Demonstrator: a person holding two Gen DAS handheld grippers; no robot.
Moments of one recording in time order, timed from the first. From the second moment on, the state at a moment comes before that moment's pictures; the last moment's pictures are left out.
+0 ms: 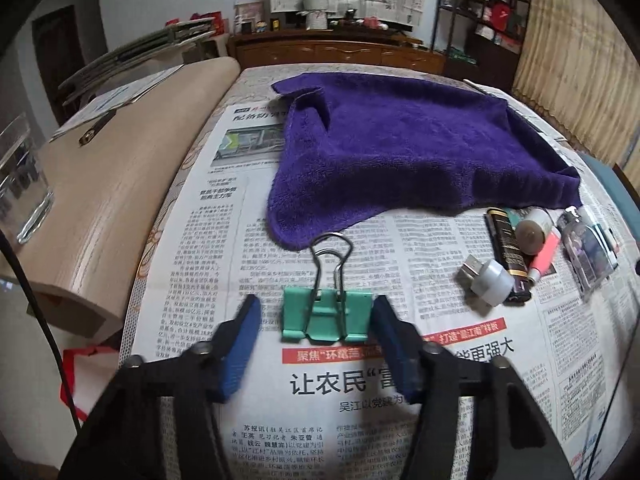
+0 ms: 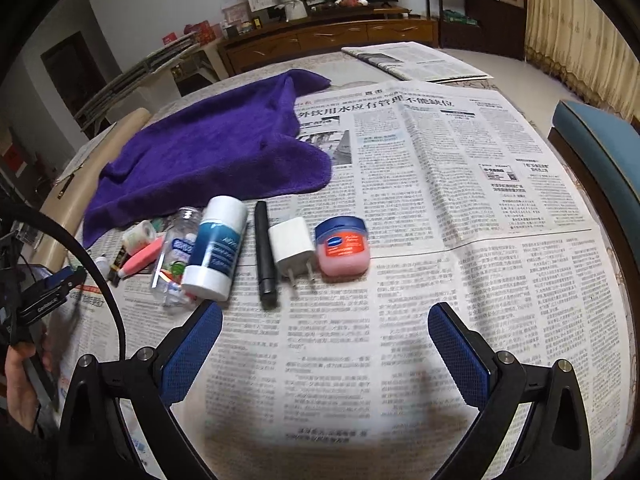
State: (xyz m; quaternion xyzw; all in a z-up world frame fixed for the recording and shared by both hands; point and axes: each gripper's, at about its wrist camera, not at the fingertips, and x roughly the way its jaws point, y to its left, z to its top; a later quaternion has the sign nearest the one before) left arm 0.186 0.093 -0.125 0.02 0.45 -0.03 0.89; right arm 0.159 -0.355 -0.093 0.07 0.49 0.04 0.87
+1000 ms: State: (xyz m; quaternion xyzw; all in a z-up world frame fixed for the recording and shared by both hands) left arm 0.186 0.088 -0.125 0.02 0.44 -0.04 0.90; right arm 0.201 -0.353 -0.123 -0.03 0.47 0.04 0.88
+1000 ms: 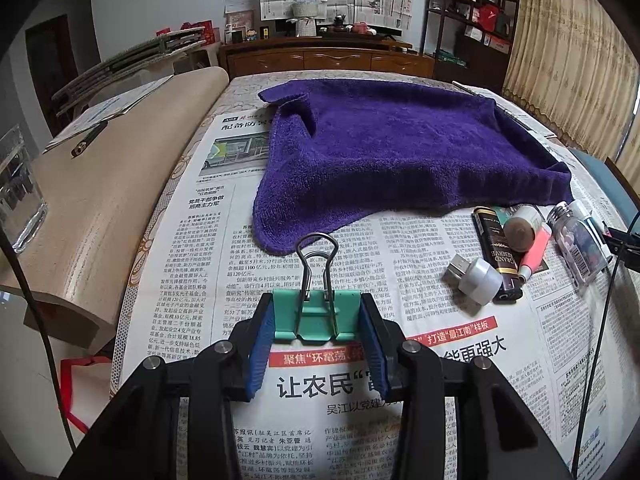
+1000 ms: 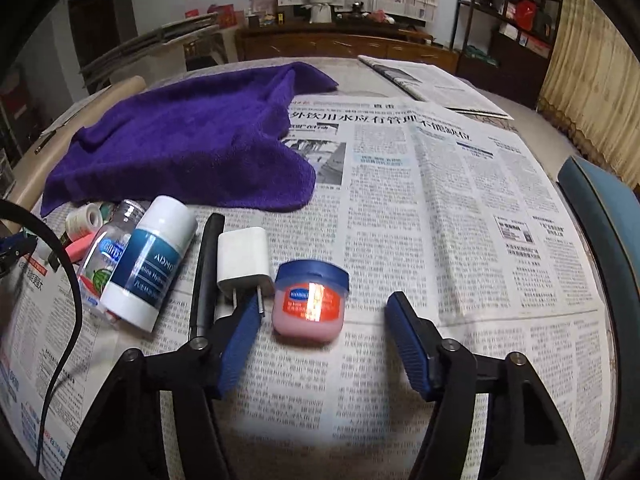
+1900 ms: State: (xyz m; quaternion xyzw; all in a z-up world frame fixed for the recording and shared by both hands) left arm 0.175 0.088 -0.118 -0.01 0.45 -0.05 0.89; right arm 0.184 -0.357 -0.111 0.01 0.45 0.06 0.89
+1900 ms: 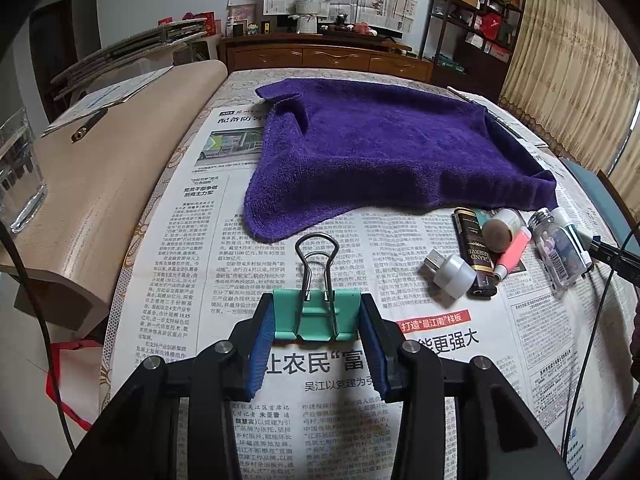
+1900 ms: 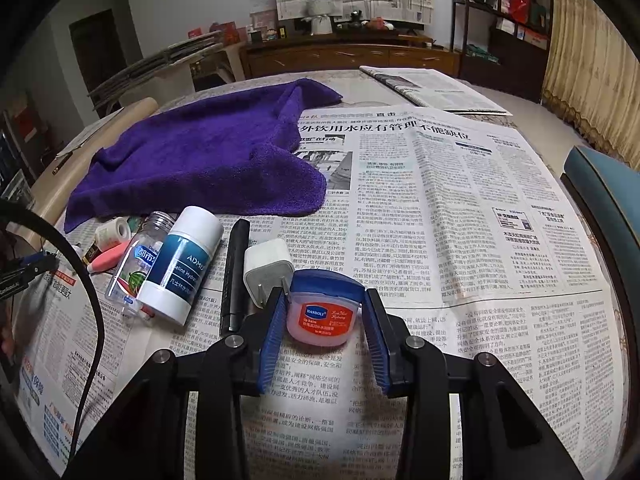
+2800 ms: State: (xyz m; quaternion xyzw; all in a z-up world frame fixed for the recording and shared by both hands) left arm 0.174 0.091 -0.115 -0.02 0.44 -0.06 0.90; right arm 0.162 -0.363 -0.116 0.00 0.47 0.05 0.88
